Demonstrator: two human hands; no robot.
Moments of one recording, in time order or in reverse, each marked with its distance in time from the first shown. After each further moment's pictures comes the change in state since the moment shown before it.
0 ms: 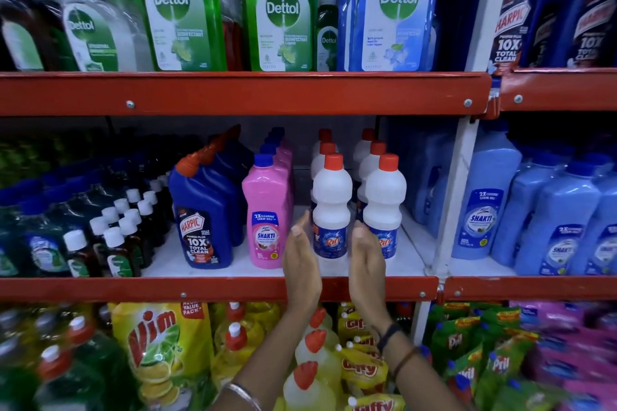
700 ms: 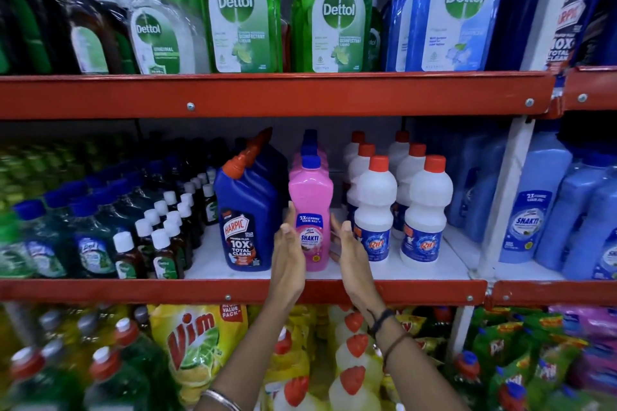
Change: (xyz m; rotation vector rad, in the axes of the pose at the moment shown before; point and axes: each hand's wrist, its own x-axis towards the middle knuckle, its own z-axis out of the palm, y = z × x) left_hand 0.043 0.012 -0.095 0.175 -0.159 0.015; right_hand 0.003 0.004 0.088 0.053 -0.267 0.146
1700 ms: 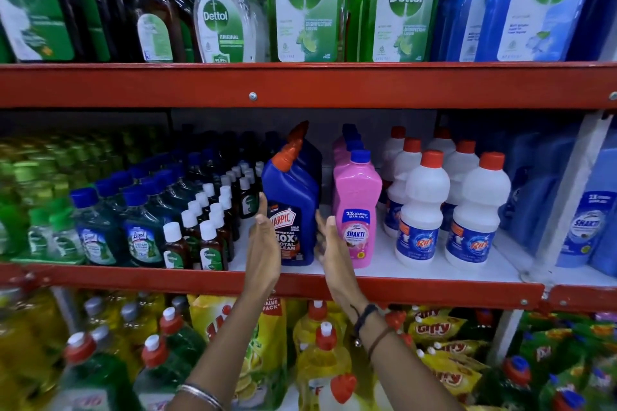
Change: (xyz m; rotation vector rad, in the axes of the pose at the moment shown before) left_hand 0.013 -0.008 -0.107 0.157 0.112 -0.003; right_hand 0.000 0.004 0.104 0.098 -0.090 0.093
